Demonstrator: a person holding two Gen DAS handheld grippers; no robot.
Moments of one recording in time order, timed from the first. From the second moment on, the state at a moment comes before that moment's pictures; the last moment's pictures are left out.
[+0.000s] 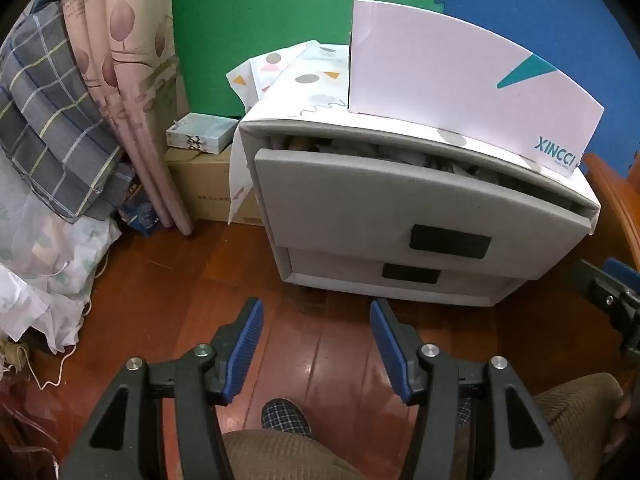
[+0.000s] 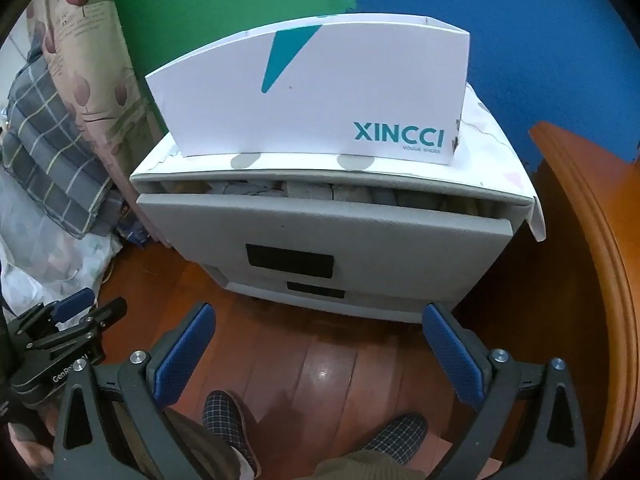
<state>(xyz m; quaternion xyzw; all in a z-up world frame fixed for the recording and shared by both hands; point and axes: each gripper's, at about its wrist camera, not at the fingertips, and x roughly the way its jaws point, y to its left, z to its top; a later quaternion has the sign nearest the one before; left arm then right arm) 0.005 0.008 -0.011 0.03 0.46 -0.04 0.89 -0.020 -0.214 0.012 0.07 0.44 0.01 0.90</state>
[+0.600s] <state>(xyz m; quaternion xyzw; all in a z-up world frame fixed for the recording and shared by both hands) 0.008 0.005 -0.014 0.03 0.47 -0.04 0.88 -0.013 -0.215 0.004 0.07 0.45 -0.02 0.89</state>
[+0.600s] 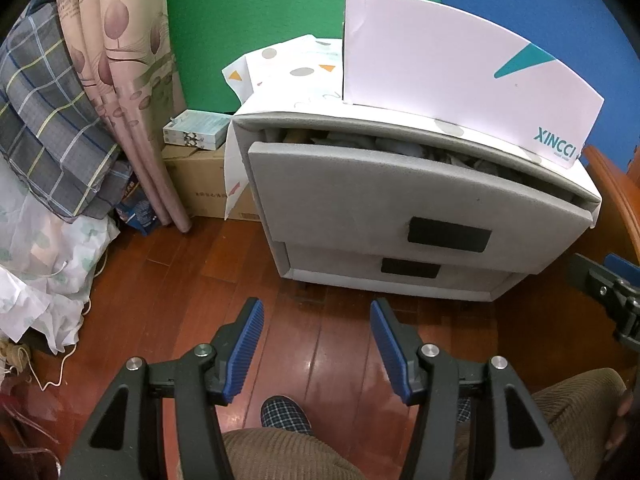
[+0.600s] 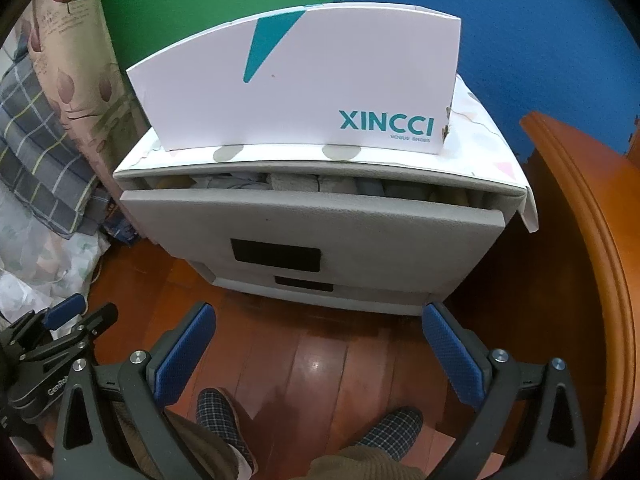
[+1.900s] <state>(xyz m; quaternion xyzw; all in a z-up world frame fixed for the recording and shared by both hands) 0.005 0.009 -0.016 0.03 0.47 -0.04 0.88 -0.009 -0.221 -0.001 0.08 0.46 -0.02 0.88</state>
